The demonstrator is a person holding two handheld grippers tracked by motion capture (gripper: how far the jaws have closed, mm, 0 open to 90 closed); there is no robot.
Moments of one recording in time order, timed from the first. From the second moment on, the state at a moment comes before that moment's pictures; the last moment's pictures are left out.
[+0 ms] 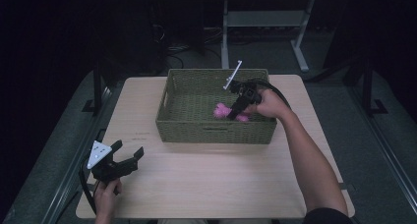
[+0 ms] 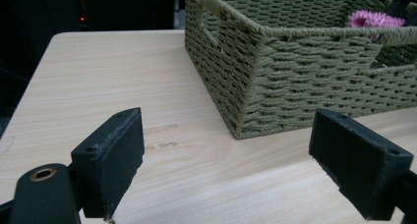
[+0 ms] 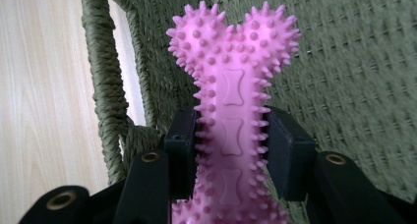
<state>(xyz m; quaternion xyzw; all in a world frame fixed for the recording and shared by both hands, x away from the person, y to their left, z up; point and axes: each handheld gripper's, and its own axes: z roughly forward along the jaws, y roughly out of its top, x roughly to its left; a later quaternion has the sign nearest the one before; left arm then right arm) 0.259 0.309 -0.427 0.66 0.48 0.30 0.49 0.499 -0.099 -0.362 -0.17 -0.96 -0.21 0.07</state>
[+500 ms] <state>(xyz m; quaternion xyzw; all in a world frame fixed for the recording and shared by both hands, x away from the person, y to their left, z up) 0.260 0.309 -0.428 0.67 0.48 0.29 0.49 0.502 -0.101 -0.378 -0.18 -0.96 -0.19 0.08</state>
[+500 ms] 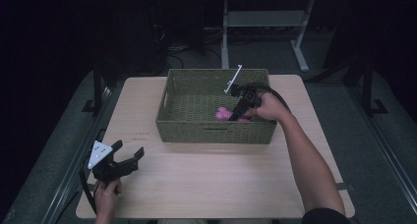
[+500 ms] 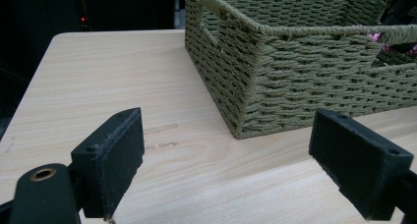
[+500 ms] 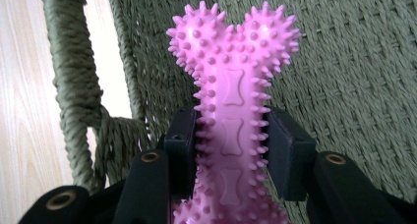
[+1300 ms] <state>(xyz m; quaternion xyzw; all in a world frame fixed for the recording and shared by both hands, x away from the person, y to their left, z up) 0.259 0.311 -0.427 0.66 0.48 0.30 0.49 0.504 -0.094 -0.388 -0.19 -0.96 -0.18 0.10</state>
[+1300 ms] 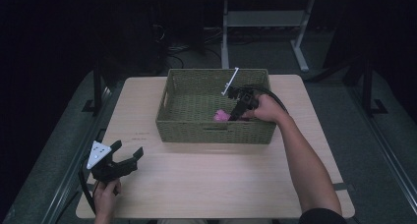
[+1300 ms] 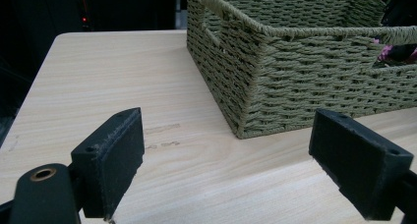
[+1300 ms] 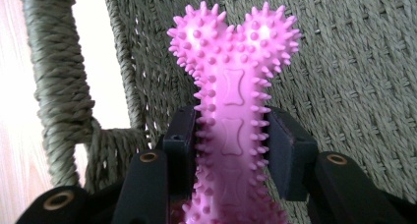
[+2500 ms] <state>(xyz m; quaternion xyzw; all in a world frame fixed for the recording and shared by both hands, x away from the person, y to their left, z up) 0.258 0.308 -0.428 0.66 0.48 0.30 0.49 0.462 -0.132 -0.321 -0.20 -0.93 -0.29 0.05</state>
